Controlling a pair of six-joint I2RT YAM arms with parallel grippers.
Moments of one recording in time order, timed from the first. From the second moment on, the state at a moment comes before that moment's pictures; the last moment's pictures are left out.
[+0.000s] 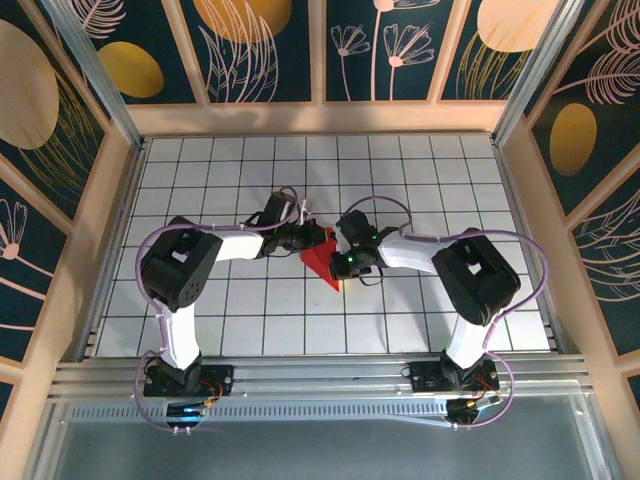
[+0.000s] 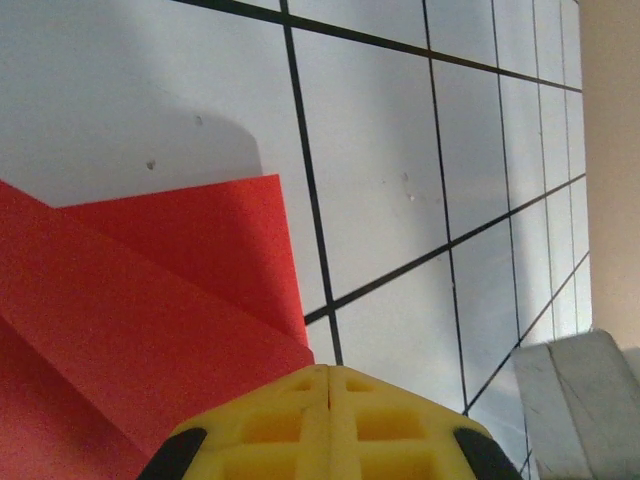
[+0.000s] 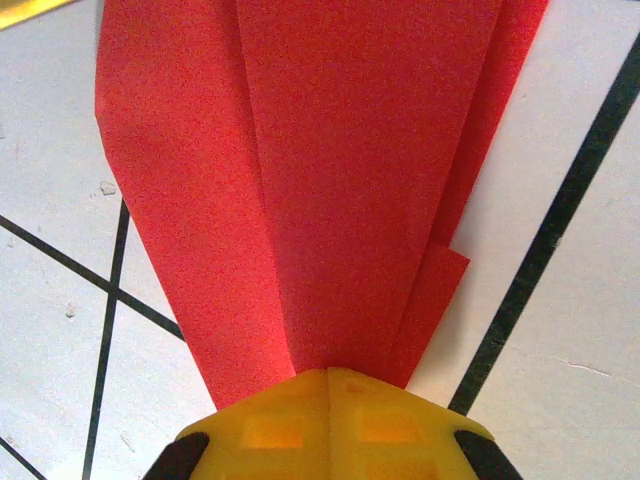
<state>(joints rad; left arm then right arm) -0.55 1.95 1.01 0.20 0.51 -0.78 0.70 1.77 0.94 -0.32 -0.28 0.41</state>
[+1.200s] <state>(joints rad) -0.55 2.00 0.98 0.26 0.46 -0.80 0.61 1.77 0.92 -0.12 -0.58 0.61</state>
